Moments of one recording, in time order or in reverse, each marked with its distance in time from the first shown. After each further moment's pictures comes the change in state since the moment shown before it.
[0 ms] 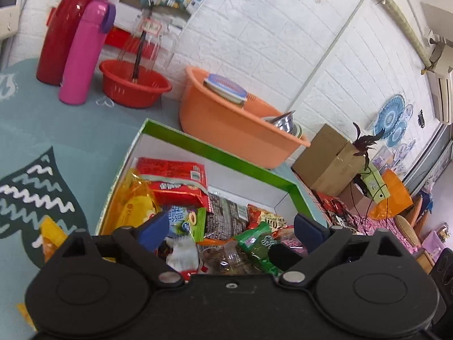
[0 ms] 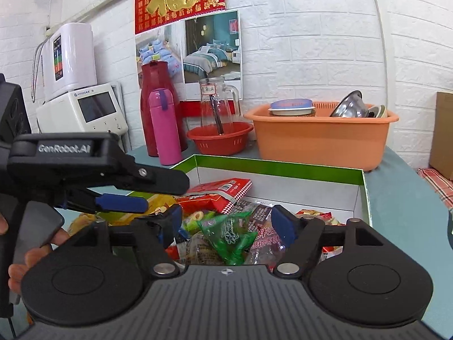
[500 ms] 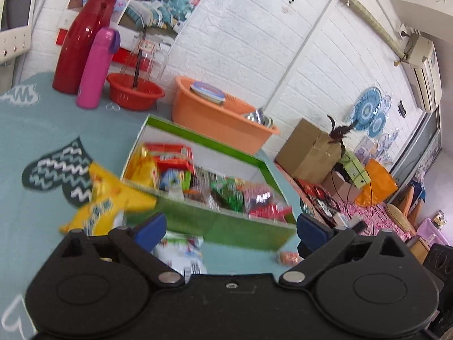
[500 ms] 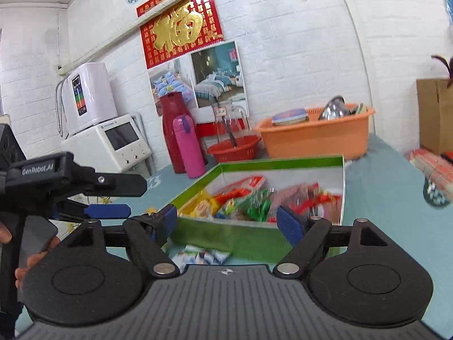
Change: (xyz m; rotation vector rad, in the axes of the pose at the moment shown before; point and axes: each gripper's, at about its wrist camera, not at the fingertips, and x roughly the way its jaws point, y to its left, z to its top) left arm -0.101 -0.029 -0.059 0.045 -0.003 -0.019; right arm -0.107 0.013 -0.033 0.133 -0.034 0.056
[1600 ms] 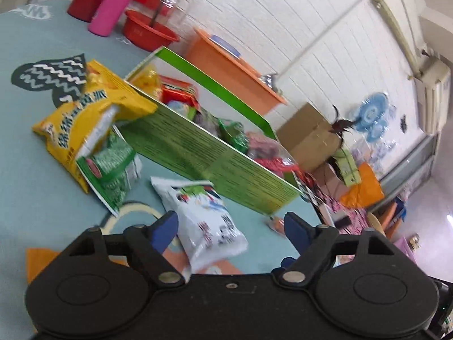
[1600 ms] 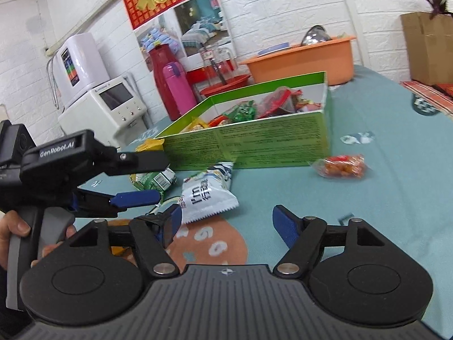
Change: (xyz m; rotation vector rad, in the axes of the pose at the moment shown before) left arm 0.034 0.022 -0.046 -0.207 0.079 -0.050; right arm 0.010 -0.013 -0.047 0.091 0.187 0.020
